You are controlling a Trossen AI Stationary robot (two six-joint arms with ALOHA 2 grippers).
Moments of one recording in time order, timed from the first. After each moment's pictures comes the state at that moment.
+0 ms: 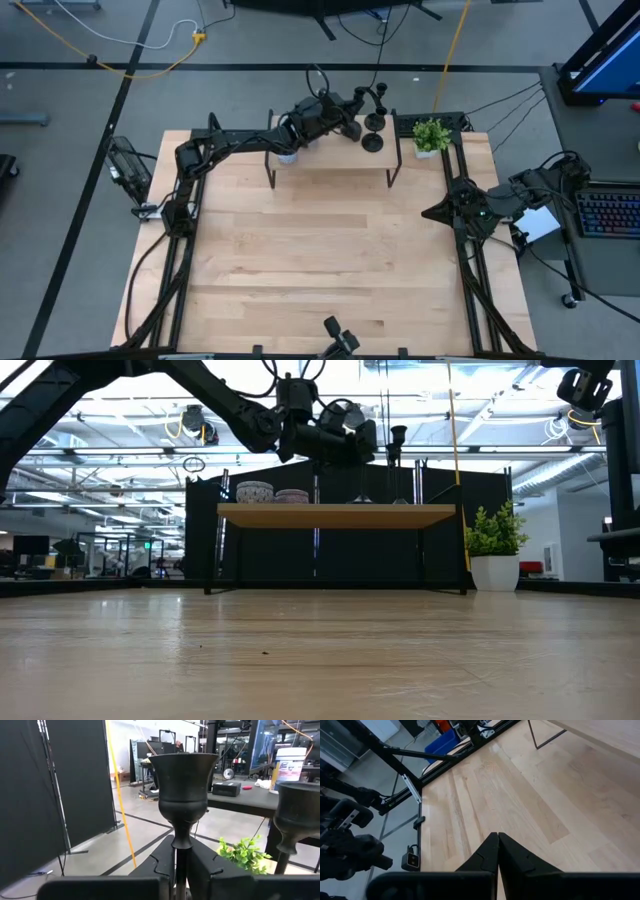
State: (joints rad) left arm 0.47 2.07 1.55 0.60 -0.11 0.02; right arm 0.45 0.51 0.83 -0.80 0.37 0.81
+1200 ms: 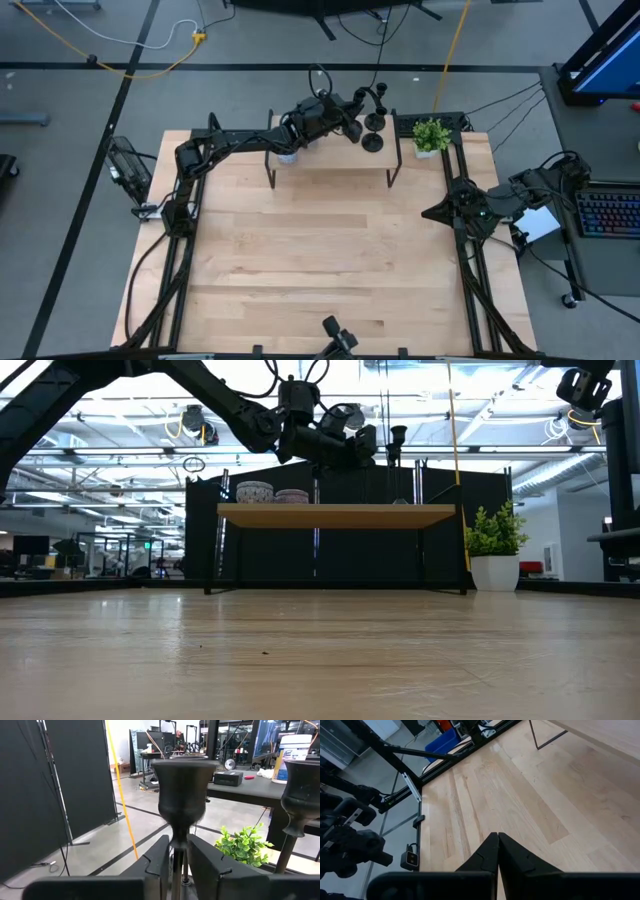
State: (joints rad) left arm 0.47 2.07 1.55 0.55 -0.11 0.02; right arm 0.45 0.51 0.83 -0.80 0.36 0.80
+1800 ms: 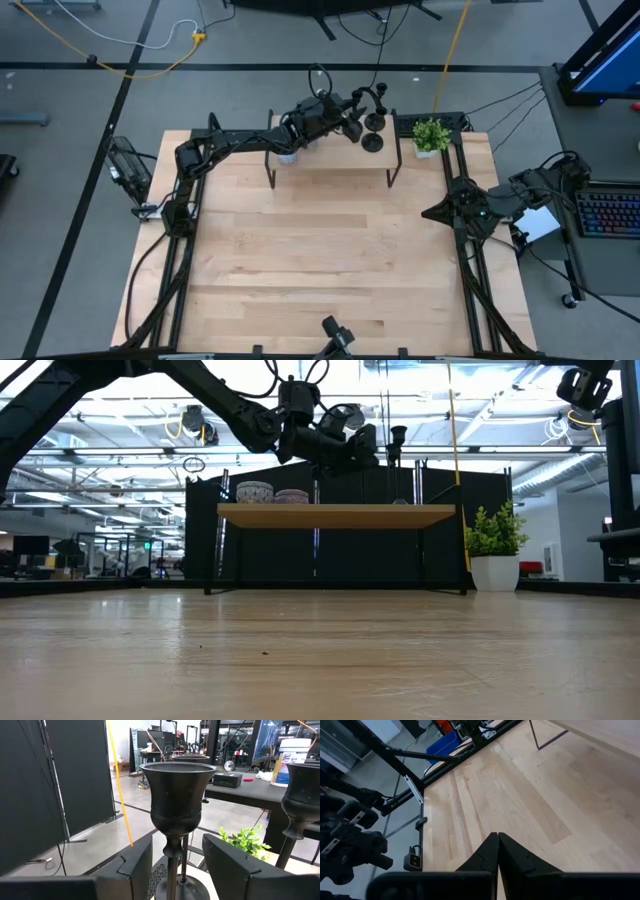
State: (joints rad) left arm 0.47 2.07 1.55 0.54 -0.11 -0.01; right arm 0.45 0.51 0.83 -0.79 0.36 0.81
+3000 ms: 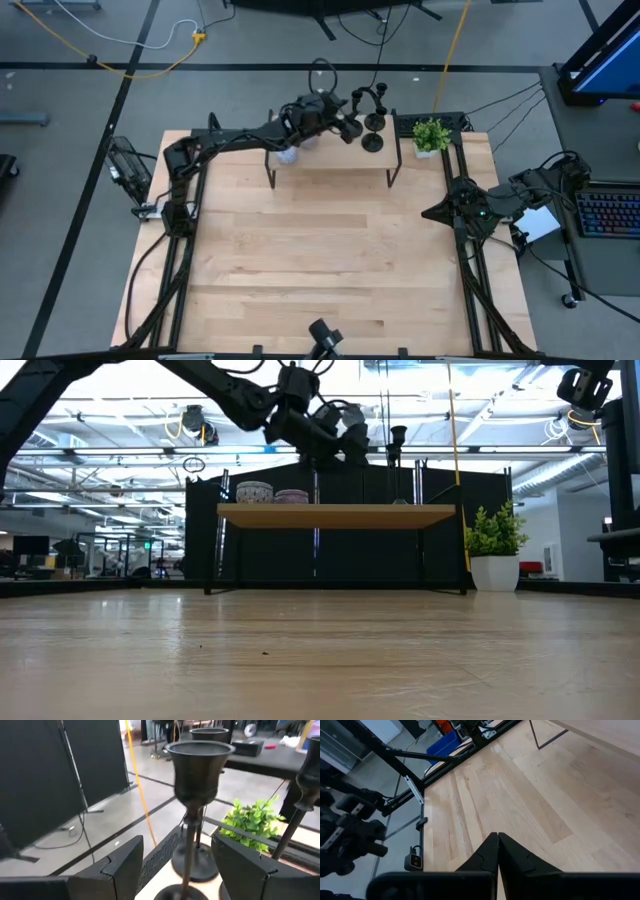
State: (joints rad) left arm 0.46 1.97 1.55 0.27 -0.19 -0.02; right arm 0.45 0.51 0.83 -0.79 0.36 0.82
